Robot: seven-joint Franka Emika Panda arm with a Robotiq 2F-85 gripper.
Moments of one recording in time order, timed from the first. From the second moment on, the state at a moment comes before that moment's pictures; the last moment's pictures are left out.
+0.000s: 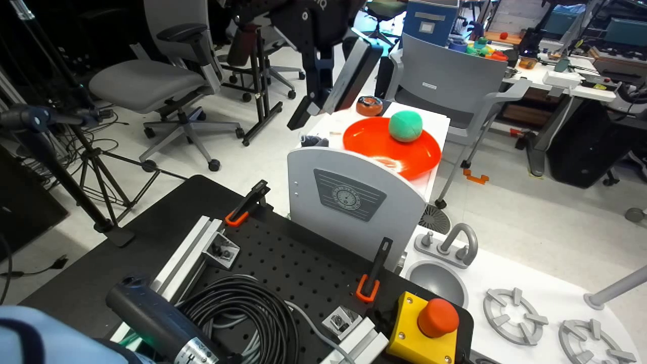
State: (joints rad) arm -0.02 -0.60 -0.17 -2.72 0.29 1.80 -0.16
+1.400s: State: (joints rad) arm -0.17 -0.57 -0.04 -2.75 0.27 2.19 0.38
